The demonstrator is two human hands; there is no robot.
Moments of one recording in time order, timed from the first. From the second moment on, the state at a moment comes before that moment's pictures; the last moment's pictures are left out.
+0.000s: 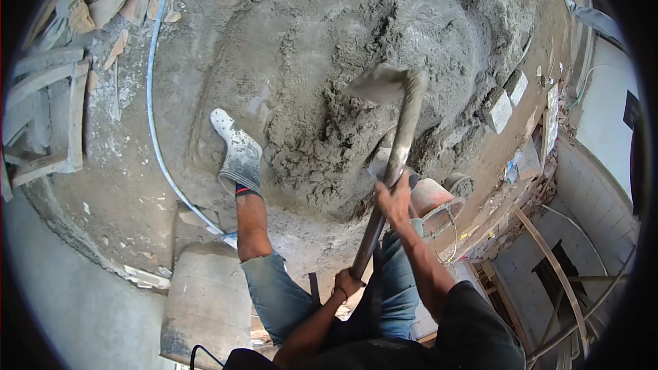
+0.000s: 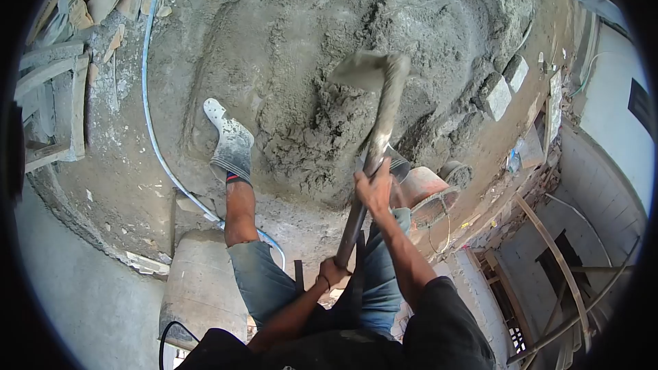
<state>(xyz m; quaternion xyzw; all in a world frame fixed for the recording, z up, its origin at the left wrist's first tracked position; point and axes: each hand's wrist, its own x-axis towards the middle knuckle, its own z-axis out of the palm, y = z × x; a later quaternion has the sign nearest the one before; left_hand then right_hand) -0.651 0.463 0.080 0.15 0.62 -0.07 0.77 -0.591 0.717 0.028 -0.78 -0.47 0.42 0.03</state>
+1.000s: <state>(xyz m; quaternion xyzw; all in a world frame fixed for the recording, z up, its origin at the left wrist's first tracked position) -0.714 0.565 0.130 -0.22 0.57 0.07 0.79 -0.605 0.649 -0.161 -0.76 -0.13 0.61 -0.16</state>
